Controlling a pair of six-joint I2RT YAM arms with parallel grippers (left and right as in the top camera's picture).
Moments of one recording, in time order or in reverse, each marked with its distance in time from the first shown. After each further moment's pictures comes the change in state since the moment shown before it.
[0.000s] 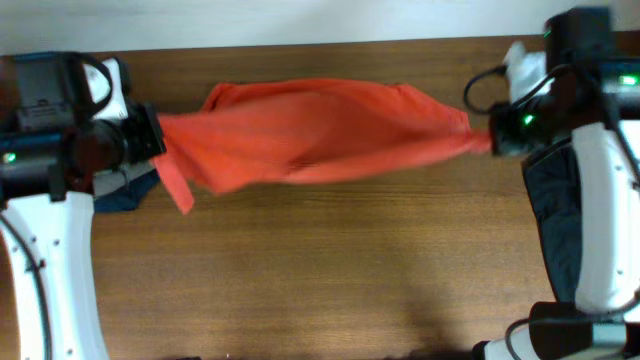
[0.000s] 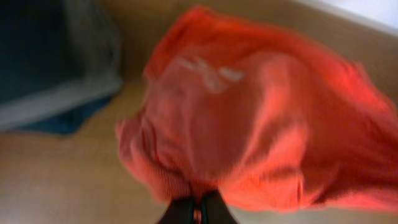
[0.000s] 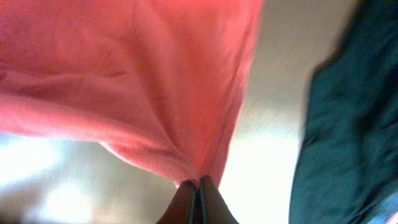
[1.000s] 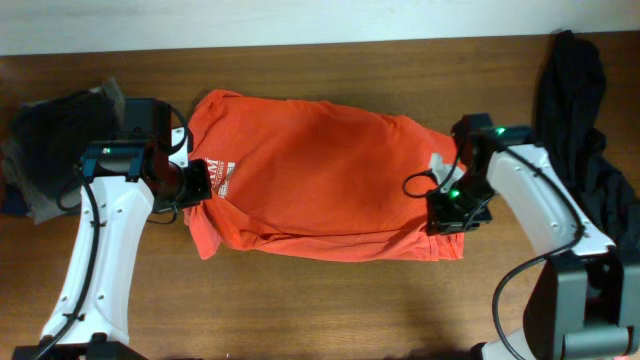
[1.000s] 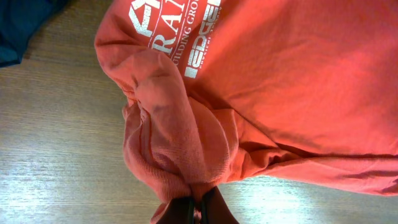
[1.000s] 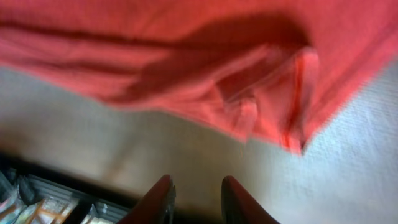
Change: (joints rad) left arm -0.119 0.034 -0.429 0.135 -0.093 0.000; right arm 0.110 0.011 -0.768 0.337 -0.159 0.043
